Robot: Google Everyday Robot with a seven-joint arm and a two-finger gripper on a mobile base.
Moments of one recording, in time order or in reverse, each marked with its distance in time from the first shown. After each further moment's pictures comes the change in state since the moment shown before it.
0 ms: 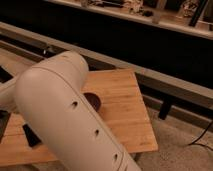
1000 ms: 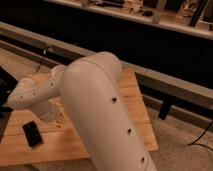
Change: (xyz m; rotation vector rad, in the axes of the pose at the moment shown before) arm 0.085 0.090 0.074 -0.360 0.075 0.373
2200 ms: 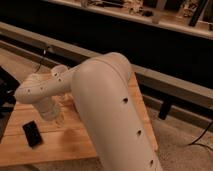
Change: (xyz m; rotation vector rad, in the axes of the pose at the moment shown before) arm 0.017 0.003 0.009 -0.166 -0.057 0.228
